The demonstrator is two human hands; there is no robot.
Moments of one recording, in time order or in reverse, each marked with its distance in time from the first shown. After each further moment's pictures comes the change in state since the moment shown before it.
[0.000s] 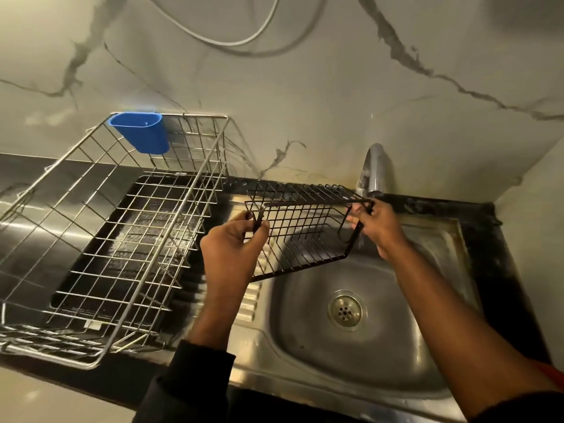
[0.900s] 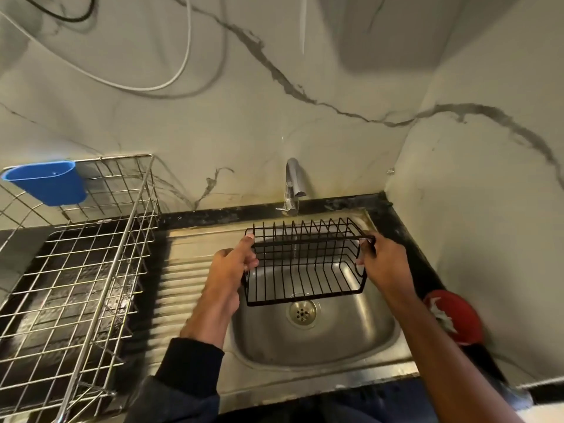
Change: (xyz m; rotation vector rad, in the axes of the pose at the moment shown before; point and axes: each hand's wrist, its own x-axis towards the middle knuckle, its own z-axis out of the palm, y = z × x) left_hand -0.026 0.006 0.035 -0.354 -0.472 -0.497; right_hand -0.160 0.019 -0.087 -0.635 0.504 -0.064
